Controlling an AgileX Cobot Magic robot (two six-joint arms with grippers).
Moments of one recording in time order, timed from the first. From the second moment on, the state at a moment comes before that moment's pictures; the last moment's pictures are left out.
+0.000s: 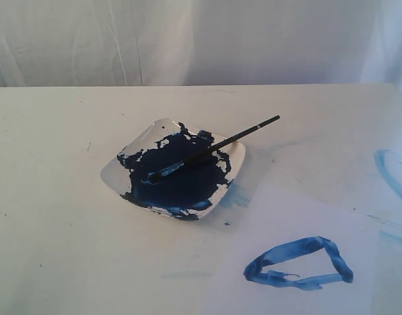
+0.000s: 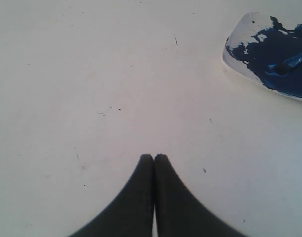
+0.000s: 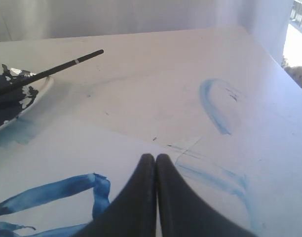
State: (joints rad) left arm -0.10 0.00 0.02 -0.07 0.43 0.00; right arm 0.16 0.01 0.00 0.01 0.36 0.01
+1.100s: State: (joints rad) left arm -0.10 0.00 0.02 -0.07 0.43 0.00; right arm 0.16 0.01 0.00 0.00 0.36 -0.04
